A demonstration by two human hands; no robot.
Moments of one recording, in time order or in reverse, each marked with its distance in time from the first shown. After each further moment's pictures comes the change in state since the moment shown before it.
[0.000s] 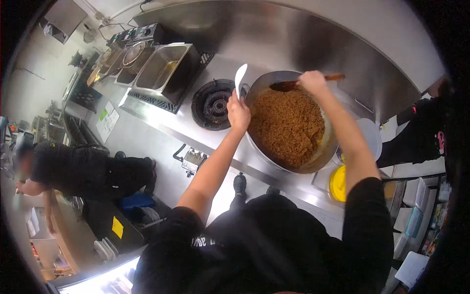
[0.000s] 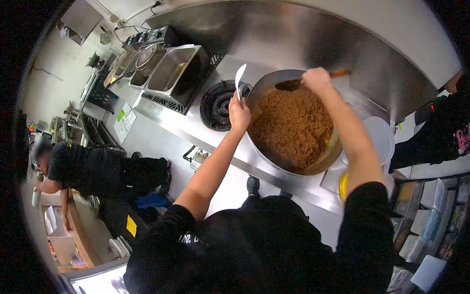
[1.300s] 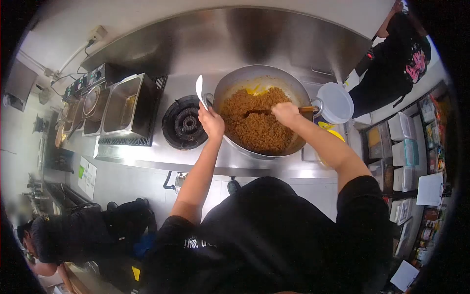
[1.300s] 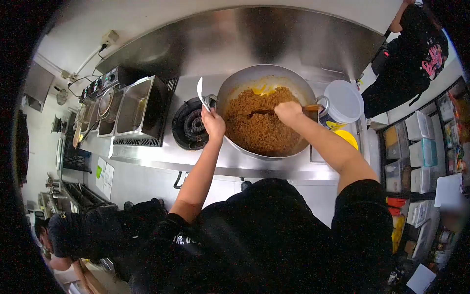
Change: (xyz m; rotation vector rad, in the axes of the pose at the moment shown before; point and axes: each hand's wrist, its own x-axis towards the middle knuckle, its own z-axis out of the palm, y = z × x) left_hand -0.004 -0.002 -0.002 -0.133 -0.093 0.017; right_hand -0.134 -0.083 0.038 0.148 -0.099 0.178
